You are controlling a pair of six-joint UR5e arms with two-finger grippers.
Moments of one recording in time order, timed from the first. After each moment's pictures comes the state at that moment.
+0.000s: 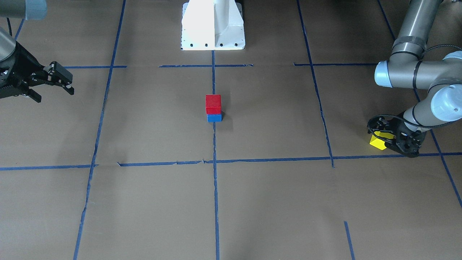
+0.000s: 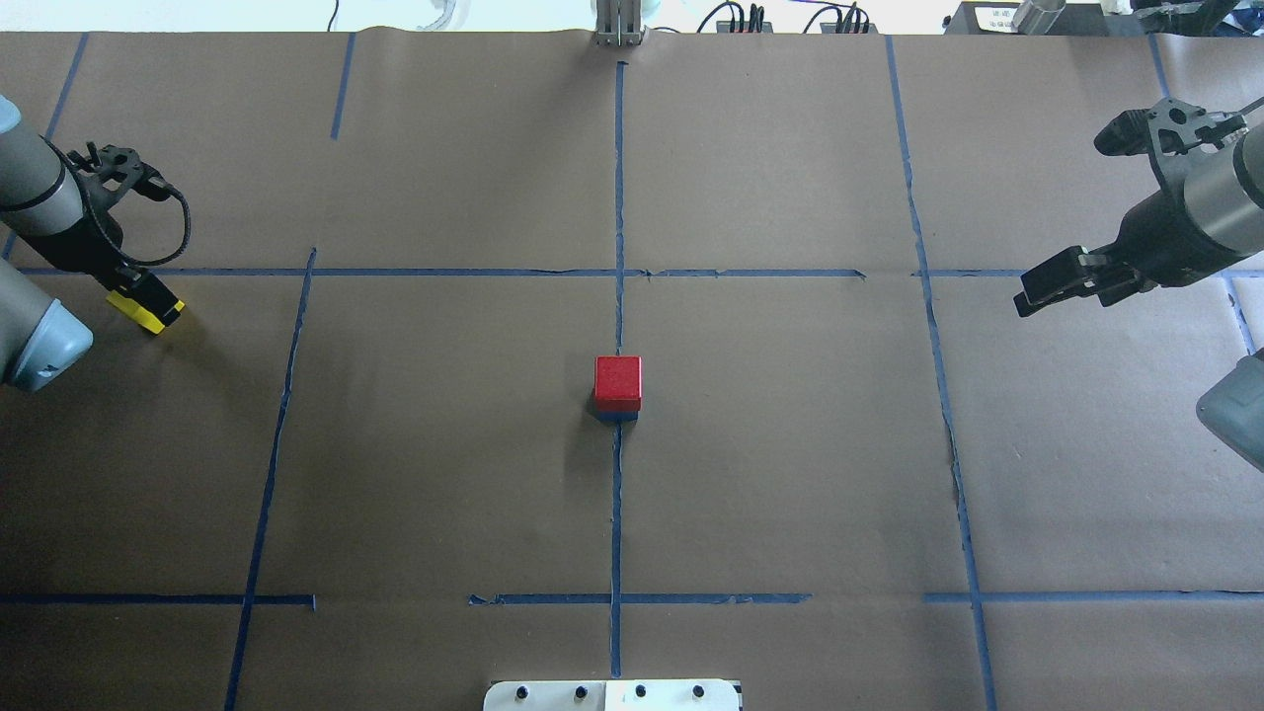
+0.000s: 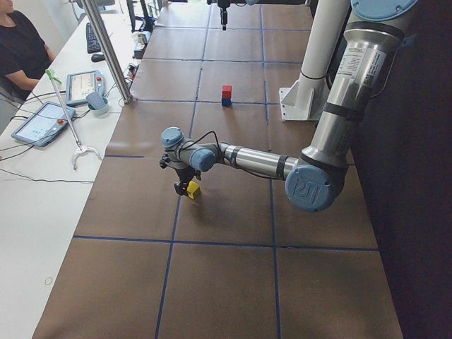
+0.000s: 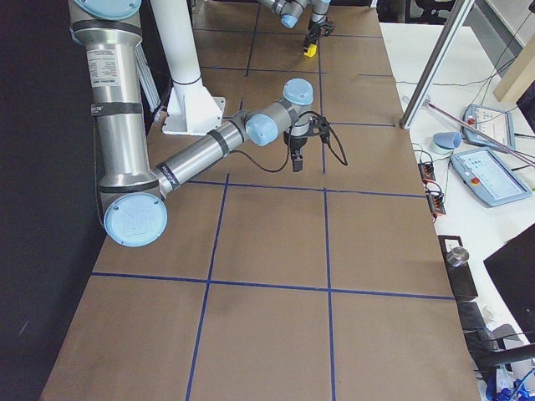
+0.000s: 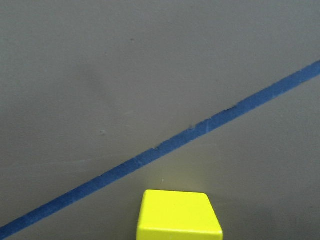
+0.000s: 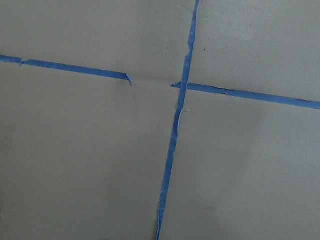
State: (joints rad) left arm -1.03 -1.85 -1.40 -1.78 -2.26 -0.08; right arm 1.02 -1.48 2.04 -1.52 2.26 0.64
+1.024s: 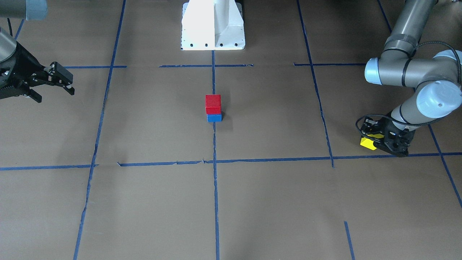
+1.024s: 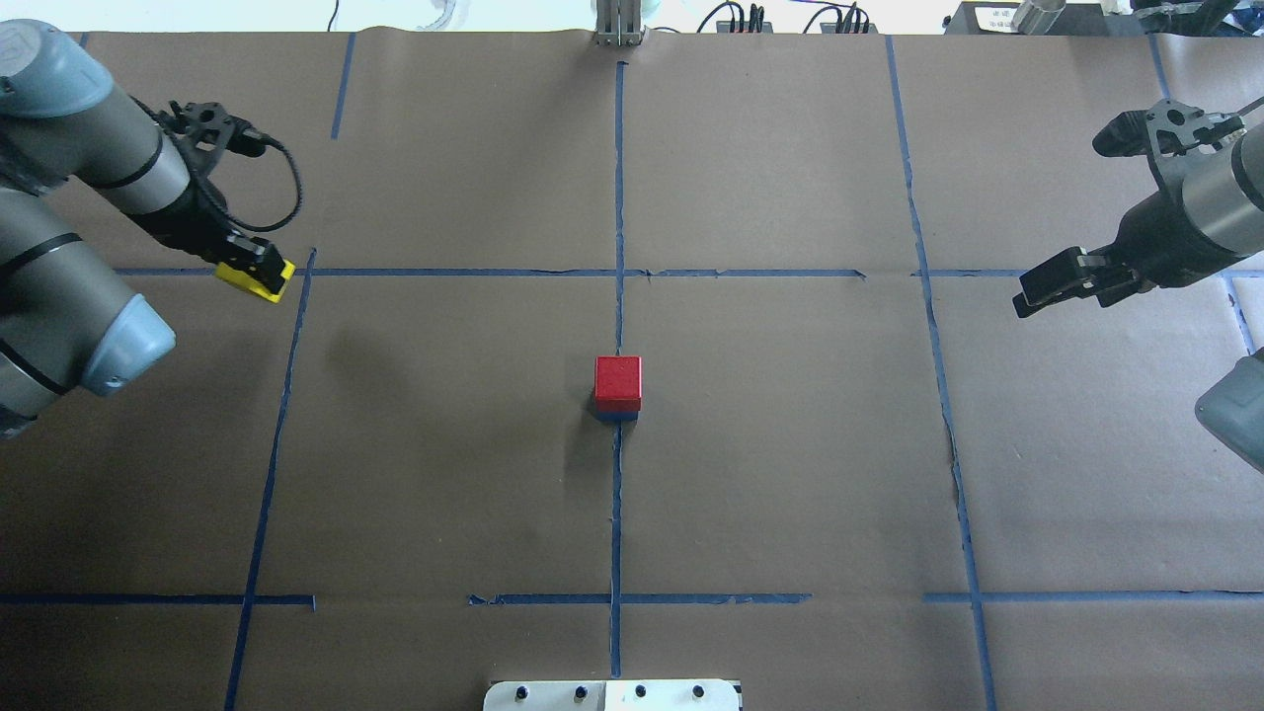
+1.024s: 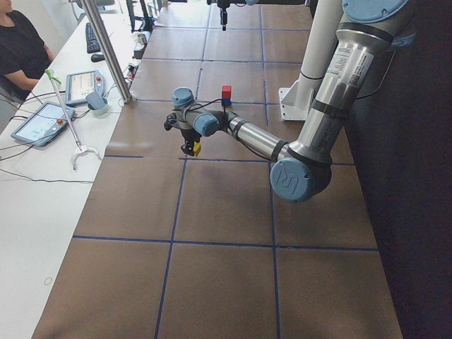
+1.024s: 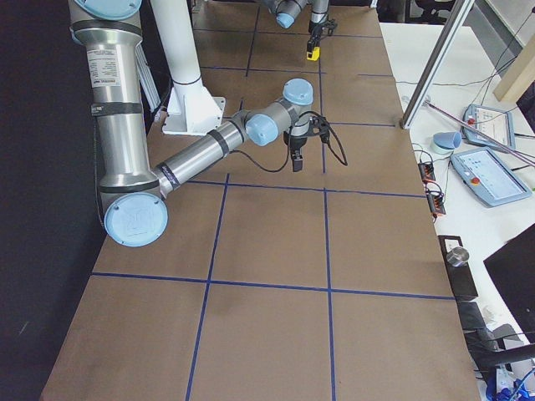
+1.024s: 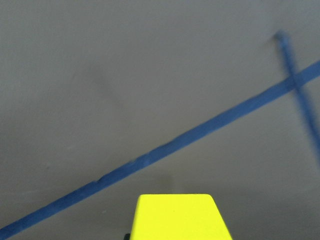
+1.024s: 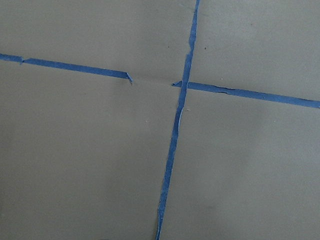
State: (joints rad) left arm -0.91 -1.98 -1.66 -1.69 -2.23 -0.54; right arm 1.02 -1.48 2.04 -1.52 2.27 0.64
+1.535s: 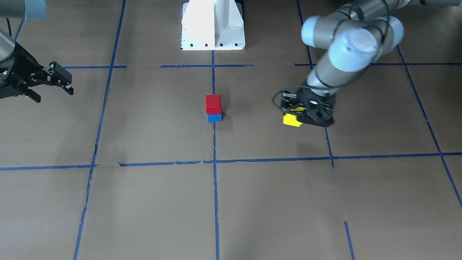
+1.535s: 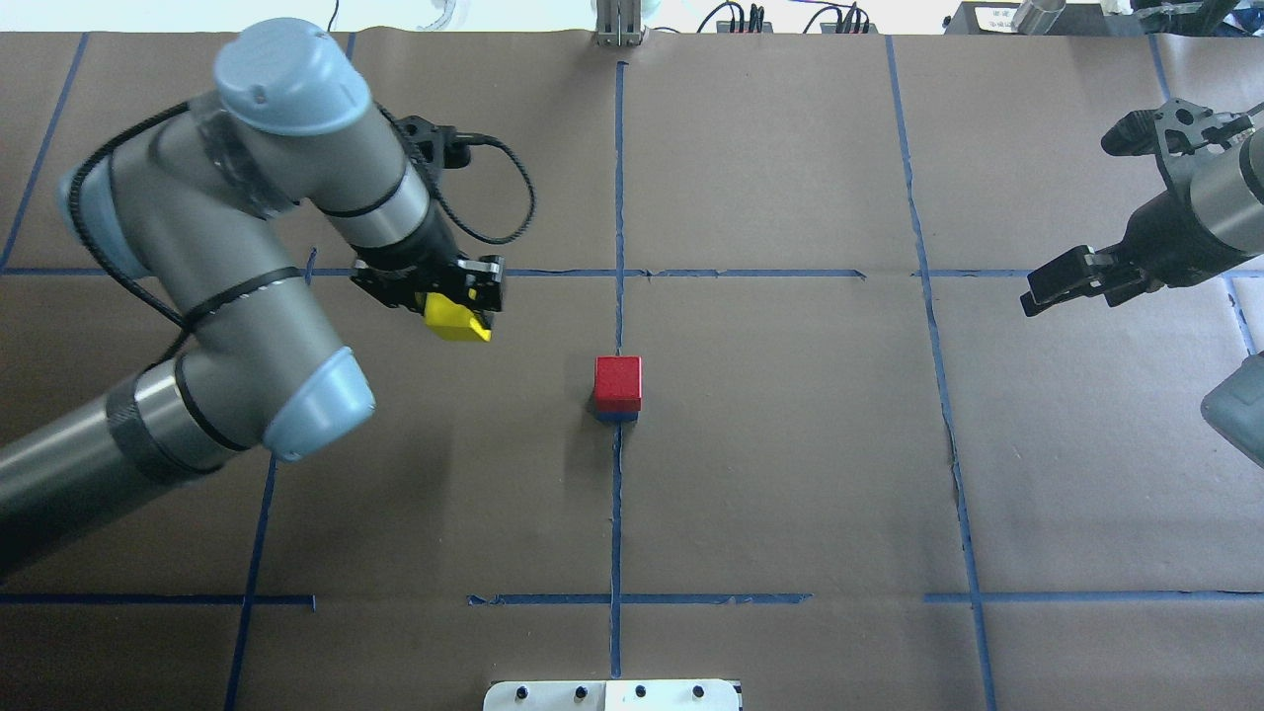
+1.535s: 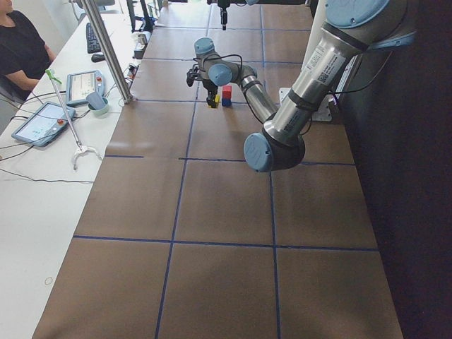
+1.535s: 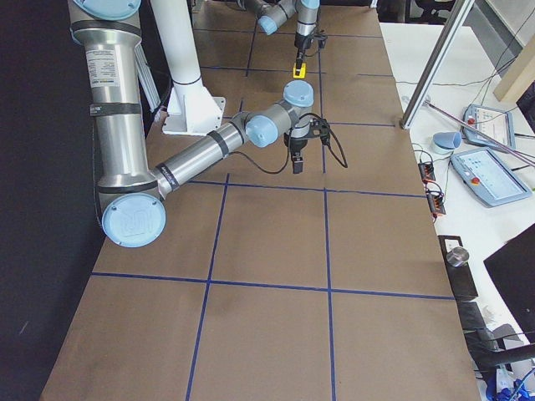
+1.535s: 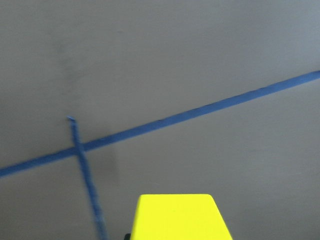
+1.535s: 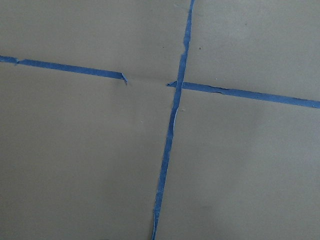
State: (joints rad) left arm -0.69 -2.28 -1.74 -1.46 -2.17 -1.05; right arm 1.03 -1.49 2.03 -1.52 2.26 0.64
